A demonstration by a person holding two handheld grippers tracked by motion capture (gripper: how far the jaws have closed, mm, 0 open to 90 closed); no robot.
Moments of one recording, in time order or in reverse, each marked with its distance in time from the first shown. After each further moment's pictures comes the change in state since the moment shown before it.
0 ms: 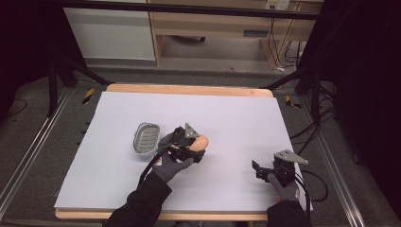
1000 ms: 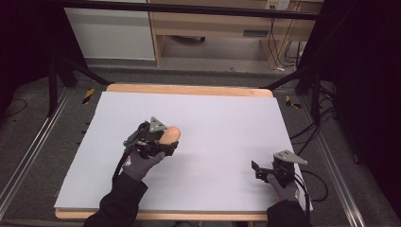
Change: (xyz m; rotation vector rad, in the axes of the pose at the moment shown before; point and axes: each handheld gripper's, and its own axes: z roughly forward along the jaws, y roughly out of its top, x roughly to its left) left arm 0.053 -0.029 -0.058 -0.058 0.114 -0.116; right arm 0.003 0.000 -0.001 0.000 0.001 -0.003
